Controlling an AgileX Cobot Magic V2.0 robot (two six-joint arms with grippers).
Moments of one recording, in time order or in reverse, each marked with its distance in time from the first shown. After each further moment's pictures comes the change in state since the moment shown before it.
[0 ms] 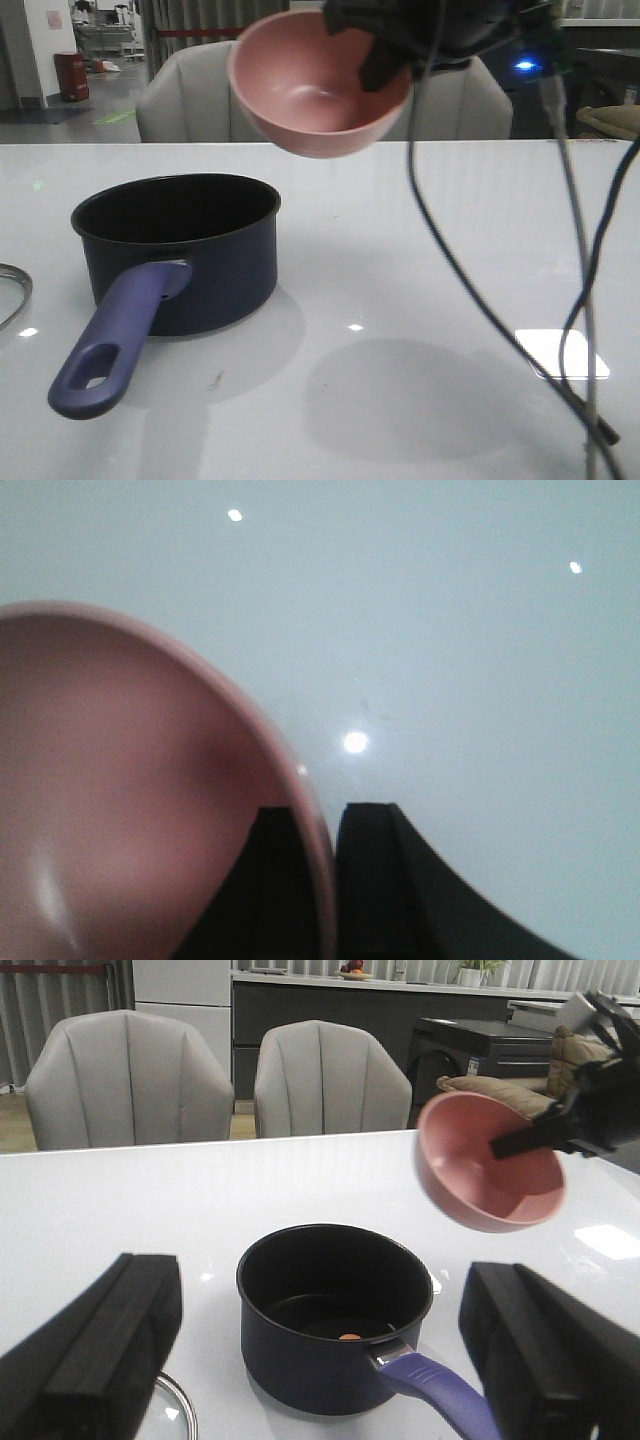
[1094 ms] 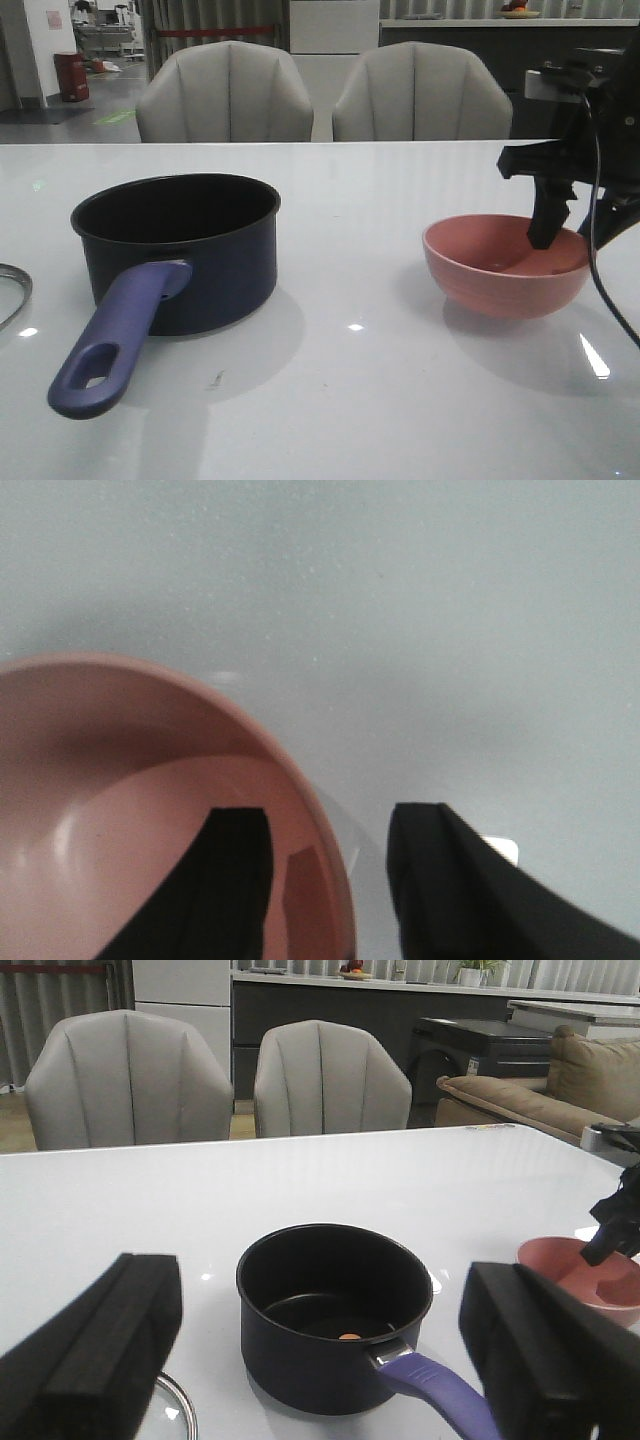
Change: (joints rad) left arm 0.000 0.000 0.000 0.000 0.000 0.000; right arm -0.323 0.172 -0.028 0.069 0.432 -0.046
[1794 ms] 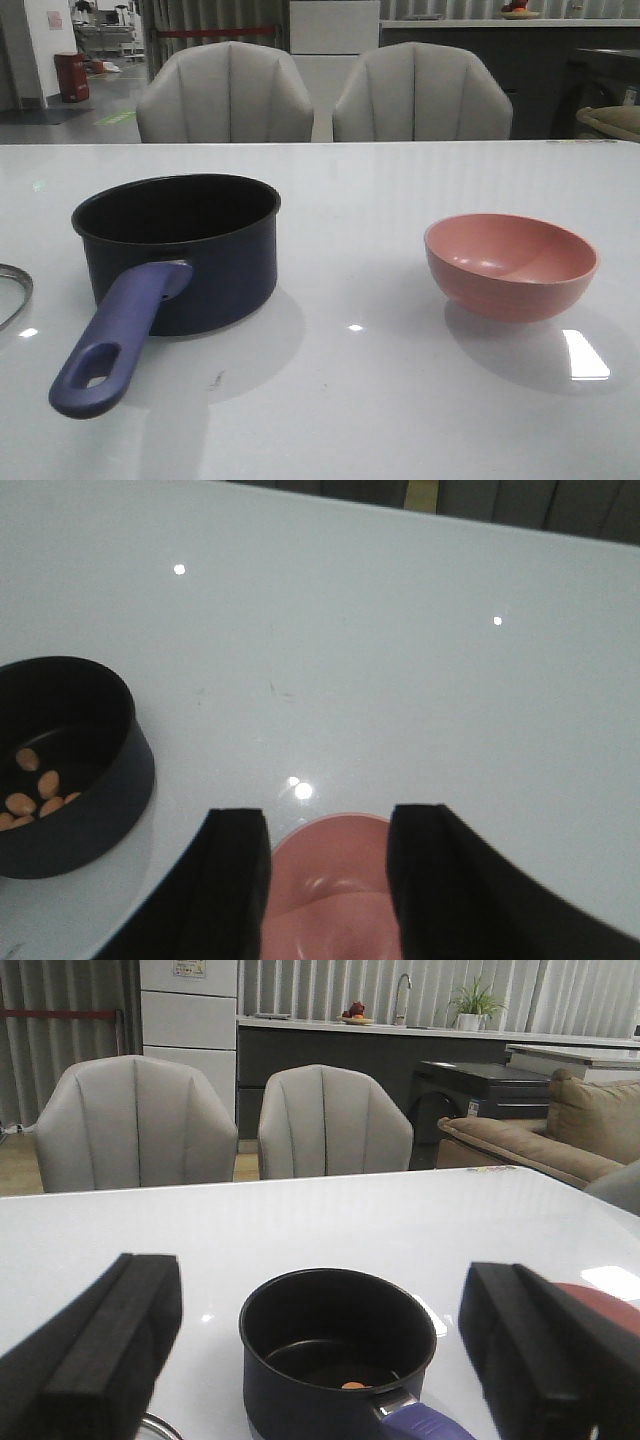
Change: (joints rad) left arm 0.000 0.000 0.000 0.000 -0.078 0.000; right arm 0.193 -0.775 0.365 0.007 -0.316 -0.112
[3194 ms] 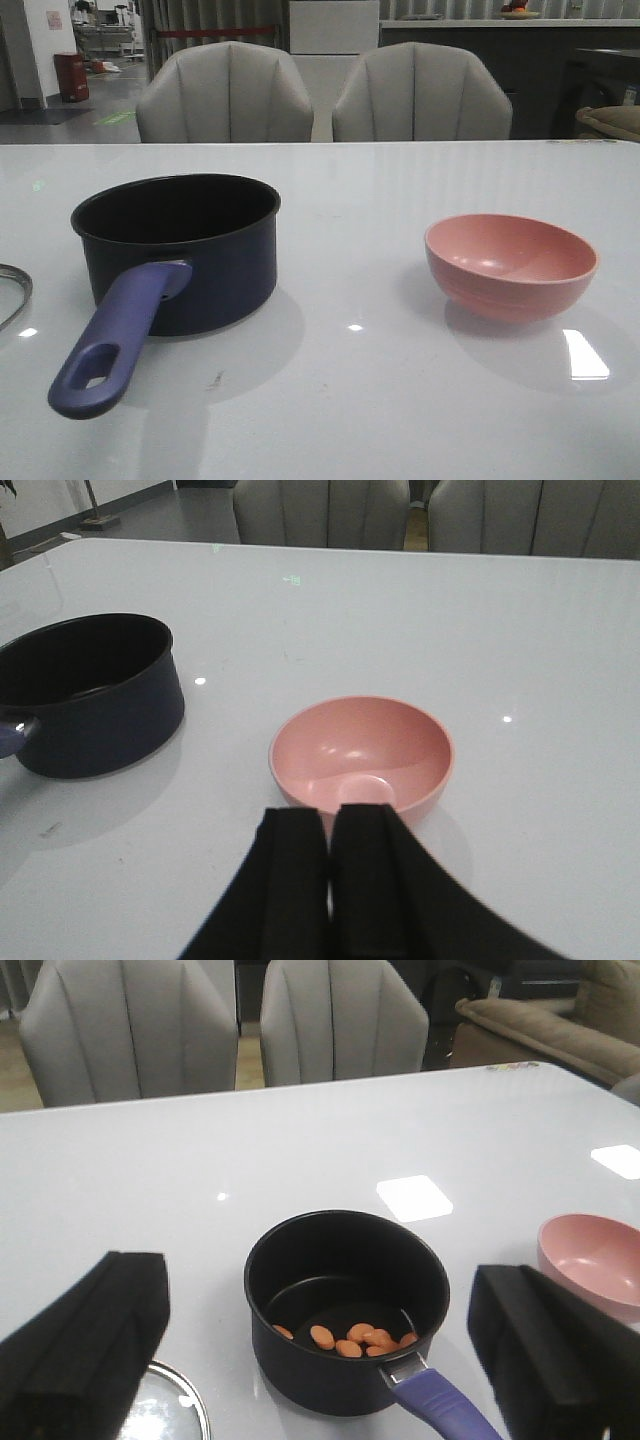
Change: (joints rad) left arm 0.019 0.419 -0.280 0.033 0.136 -0.020; right arm 0.004 -0.785 0.647 0.053 -0.071 -0.001
